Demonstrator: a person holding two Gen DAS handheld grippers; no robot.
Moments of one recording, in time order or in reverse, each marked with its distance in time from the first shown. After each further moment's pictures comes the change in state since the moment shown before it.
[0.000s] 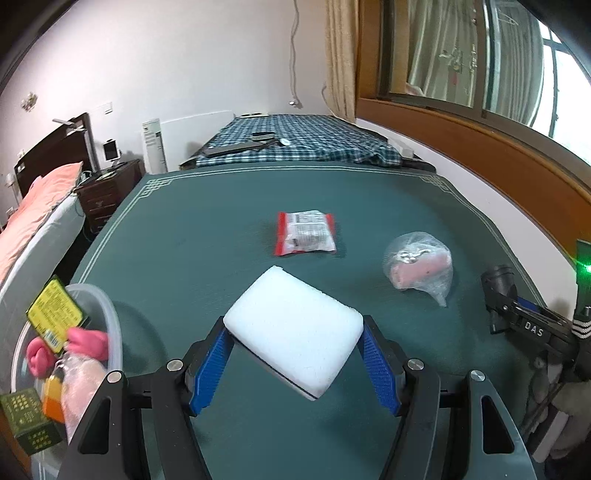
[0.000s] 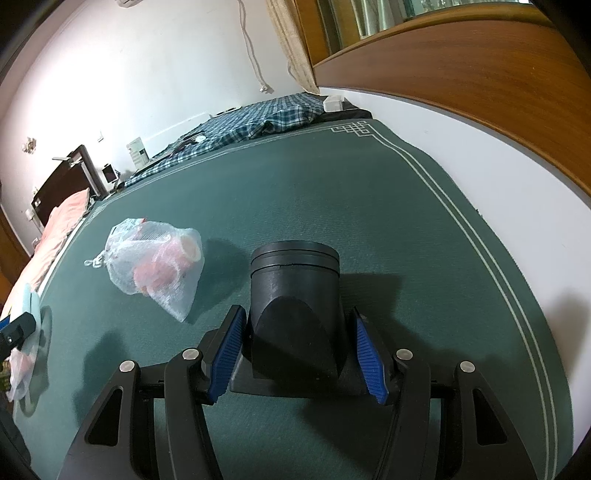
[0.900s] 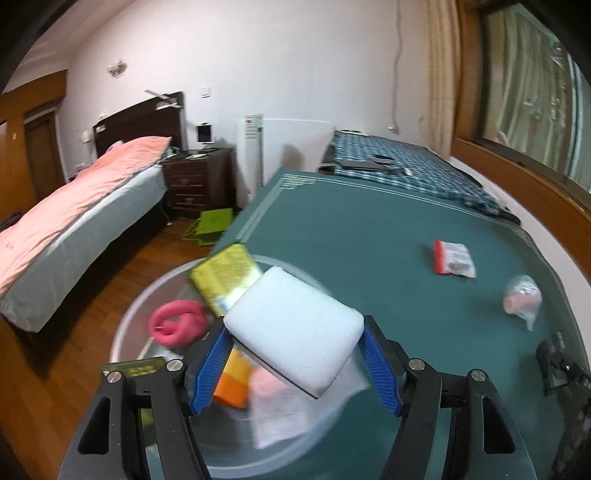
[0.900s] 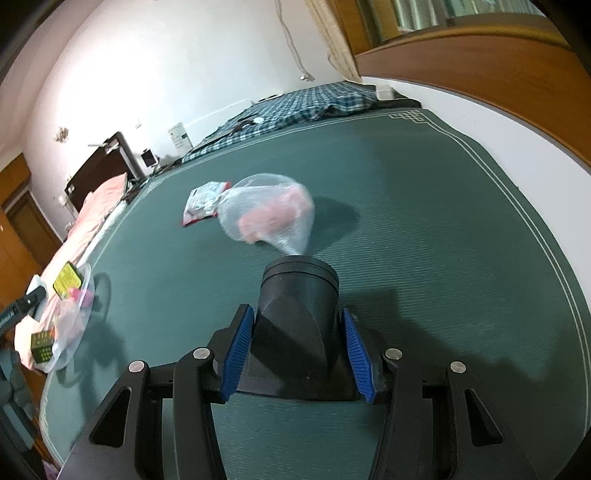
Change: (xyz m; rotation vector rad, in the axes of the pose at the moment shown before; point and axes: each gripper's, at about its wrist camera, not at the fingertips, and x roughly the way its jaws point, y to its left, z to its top) left arm -0.064 0.153 -0.034 -0.223 -0.060 0.238; right arm -0.038 0.061 -0.038 -0.038 0.049 0.142
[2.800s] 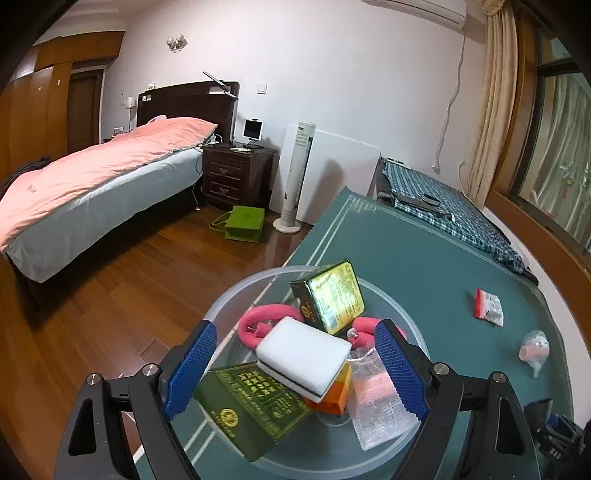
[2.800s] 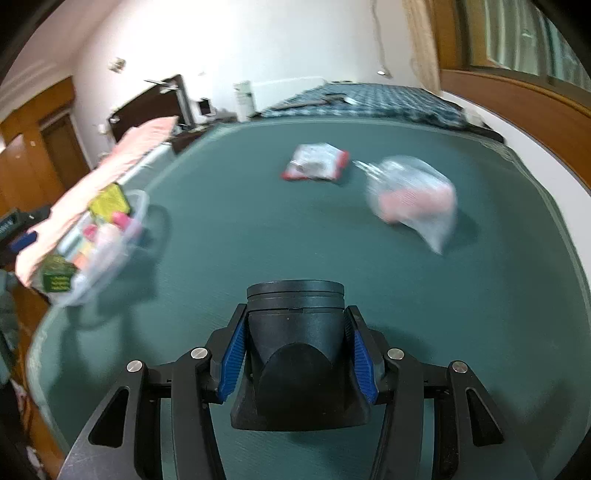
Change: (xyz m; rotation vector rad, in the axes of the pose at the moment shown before) left arm -0.015 0.092 -0.001 -0.211 -0.047 0.026; right arm 0.009 0.103 -0.021 -0.282 0.065 0.099
